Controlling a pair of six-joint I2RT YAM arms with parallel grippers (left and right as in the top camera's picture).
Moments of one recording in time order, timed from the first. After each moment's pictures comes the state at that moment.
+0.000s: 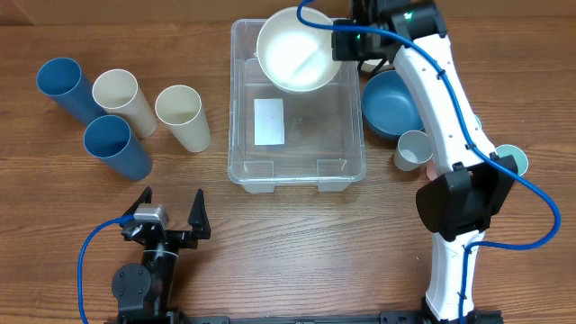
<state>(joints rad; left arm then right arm) 0.09 0.01 0.01 -0.06 0.19 -0.15 0.28 2.20 2.29 -1.07 -0.15 0.23</state>
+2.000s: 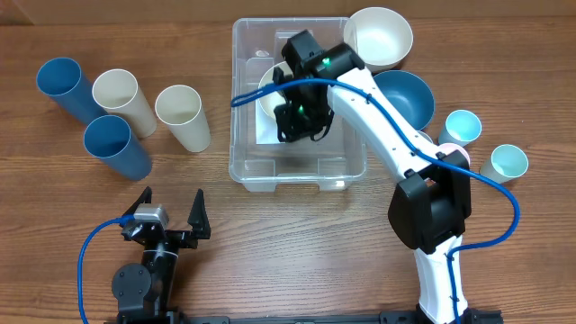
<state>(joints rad) 0.09 0.01 0.01 -0.06 0.19 -0.15 0.52 2.21 2.03 -1.27 -0.35 0.07</state>
